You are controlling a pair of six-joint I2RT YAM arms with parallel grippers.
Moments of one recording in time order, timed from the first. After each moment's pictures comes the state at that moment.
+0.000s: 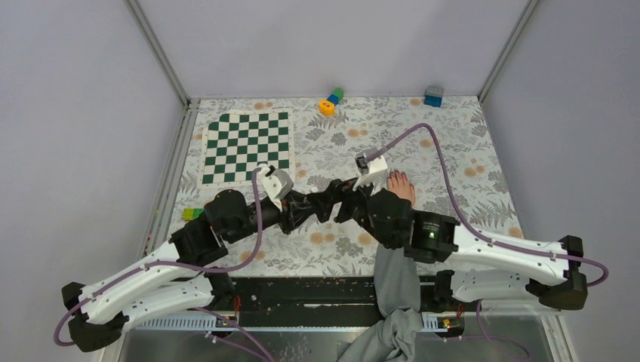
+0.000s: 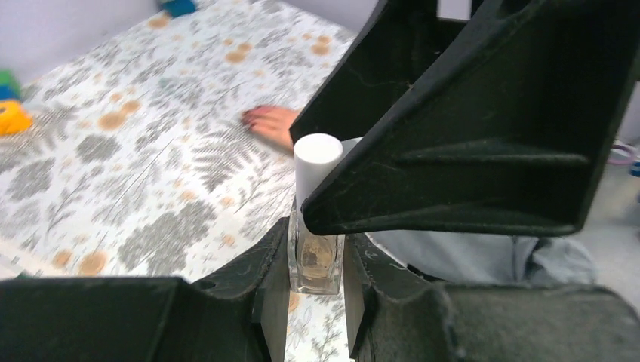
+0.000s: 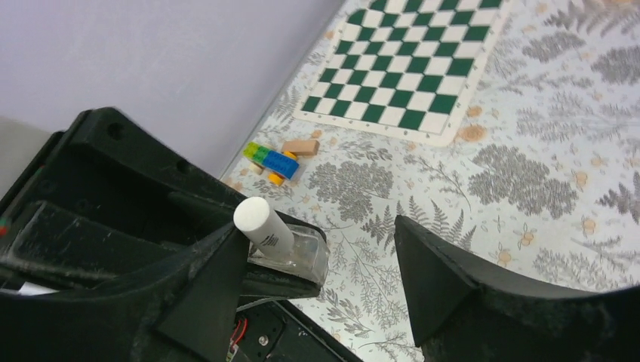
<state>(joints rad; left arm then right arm) -1.01 0.71 0.79 -0.20 0.02 -0.12 1.29 1.11 1.06 -0.19 0.59 0.62</state>
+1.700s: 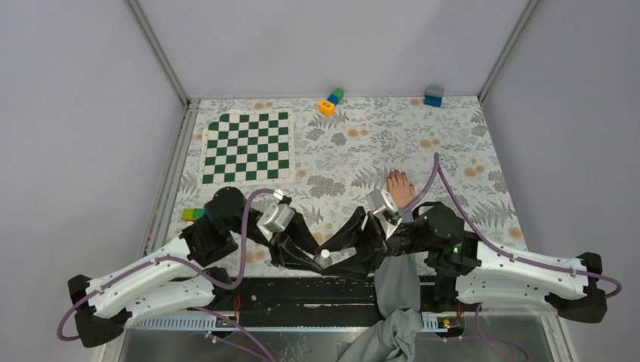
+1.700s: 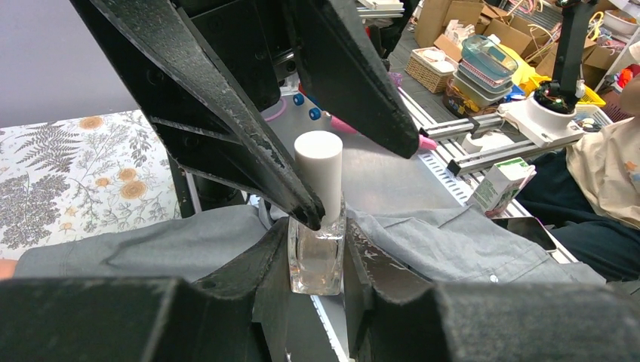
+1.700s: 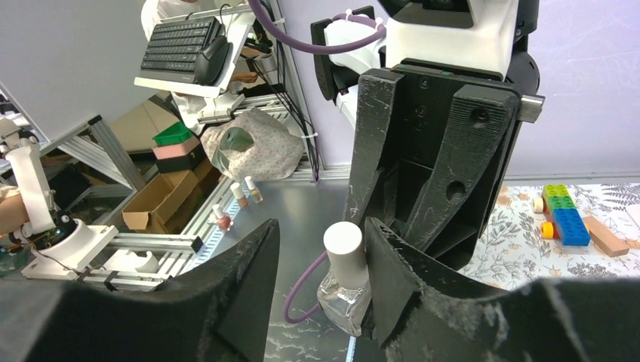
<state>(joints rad) -1.01 0.78 0.78 0.11 1.00 -0.22 1.29 0.82 0.79 0.30 -0.46 0.35</state>
